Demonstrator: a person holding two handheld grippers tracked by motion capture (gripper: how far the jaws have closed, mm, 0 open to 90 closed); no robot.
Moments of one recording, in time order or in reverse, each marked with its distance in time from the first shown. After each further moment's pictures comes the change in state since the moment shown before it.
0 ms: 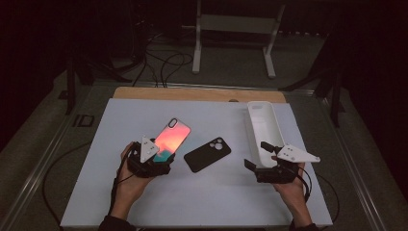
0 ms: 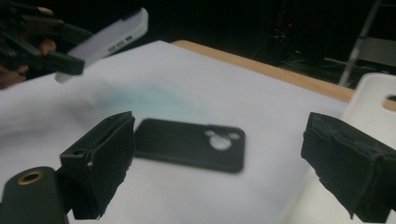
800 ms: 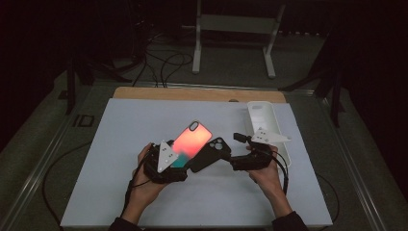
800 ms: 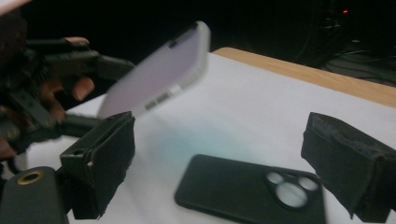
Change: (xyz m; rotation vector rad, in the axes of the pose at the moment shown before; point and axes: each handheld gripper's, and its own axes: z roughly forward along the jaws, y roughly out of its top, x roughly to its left) left arm -0.046 0.021 -0.001 -0.082 -0.079 0.110; right arm 0.023 0.035 0.061 0.020 0.168 0.090
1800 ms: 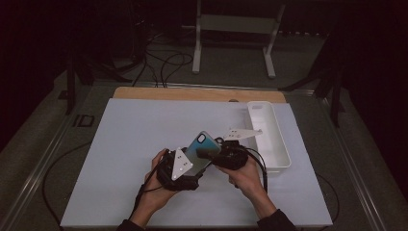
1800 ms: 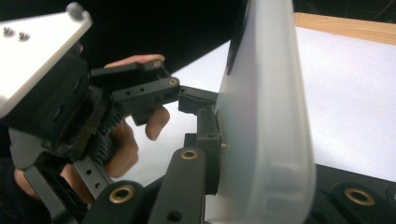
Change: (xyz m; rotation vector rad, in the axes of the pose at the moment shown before) left arm -0.026 0.001 0.013 0.026 -0.080 0.047; right arm 0.038 0.013 0.046 0.138 0.190 0.078
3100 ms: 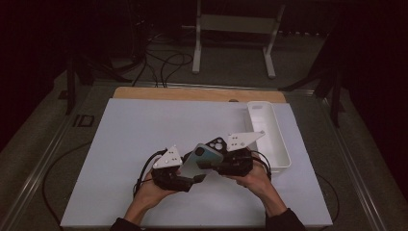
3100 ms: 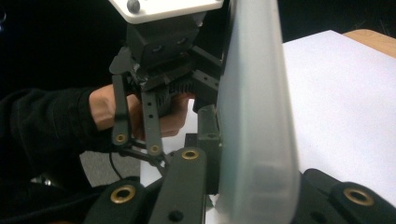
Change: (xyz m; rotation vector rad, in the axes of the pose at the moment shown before) left arm 0.023 -0.007 -0.004 -0.063 -0.454 -0.127; right arm 0.014 0.006 -0.018 0.063 0.203 -0.236
